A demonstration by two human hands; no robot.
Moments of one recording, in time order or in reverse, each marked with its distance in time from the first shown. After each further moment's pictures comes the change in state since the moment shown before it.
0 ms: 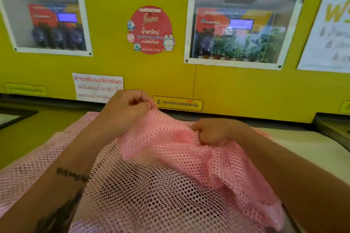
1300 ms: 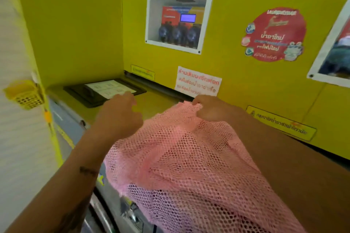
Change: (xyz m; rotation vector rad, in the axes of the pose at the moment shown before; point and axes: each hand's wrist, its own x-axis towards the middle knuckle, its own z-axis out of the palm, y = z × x) left_hand -0.101 -0.085 -0.157 0.751 0.367 -0.644; right_hand 0.166 -0.211 0.006 0.022 0.147 -0.315
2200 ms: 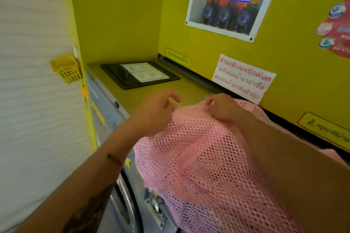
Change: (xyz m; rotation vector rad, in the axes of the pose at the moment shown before) left_hand 0.017 -0.033 0.033 -0.475 -0.063 0.102; right_hand 0.077 -0.029 0.071 -0.108 0.067 -0.109
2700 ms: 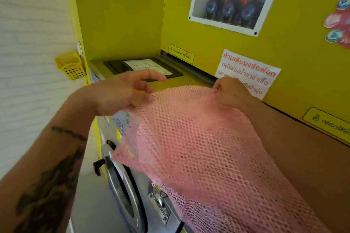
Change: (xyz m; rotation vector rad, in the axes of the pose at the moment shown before) left_hand -0.007 -0.013 -0.087 -0.307 -0.329 -0.135; right_hand 0.008 -0.007 -0.024 0.006 0.124 -0.010
